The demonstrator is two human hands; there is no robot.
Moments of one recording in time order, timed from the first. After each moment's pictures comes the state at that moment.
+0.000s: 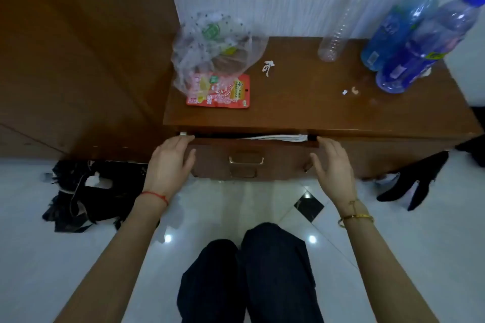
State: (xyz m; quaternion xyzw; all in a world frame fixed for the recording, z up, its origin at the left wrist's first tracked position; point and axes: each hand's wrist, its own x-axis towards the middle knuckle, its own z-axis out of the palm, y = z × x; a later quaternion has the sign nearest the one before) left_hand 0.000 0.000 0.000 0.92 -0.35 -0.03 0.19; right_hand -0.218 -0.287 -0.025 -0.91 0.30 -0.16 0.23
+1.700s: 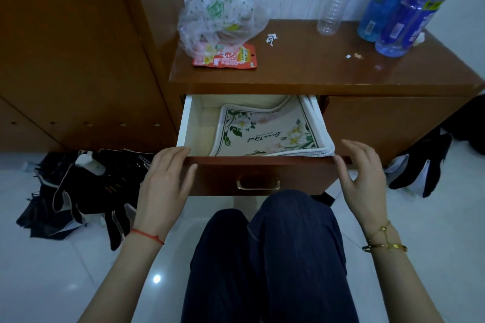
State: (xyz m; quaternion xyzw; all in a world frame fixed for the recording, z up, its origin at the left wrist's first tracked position) left_hand -0.098 0.100 -0.082 0.89 -0.37 0.09 0.25; right_hand -0.313 -0.187 -0.080 -0.87 0.30 -0.33 0.19
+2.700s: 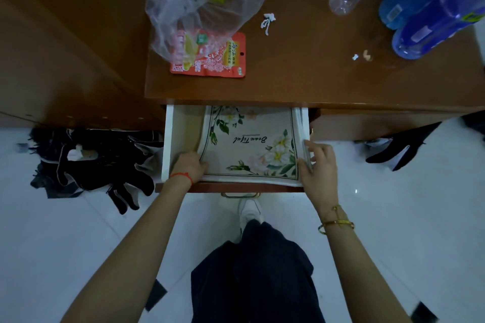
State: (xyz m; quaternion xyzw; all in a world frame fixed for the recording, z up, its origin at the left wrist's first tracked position) left_hand -0.020 -0.029 -0.075 0.88 -0.12 -0.44 0.13; right_hand -0.233 -0.234 -0.042 -0.86 0.39 -0.11 0.32
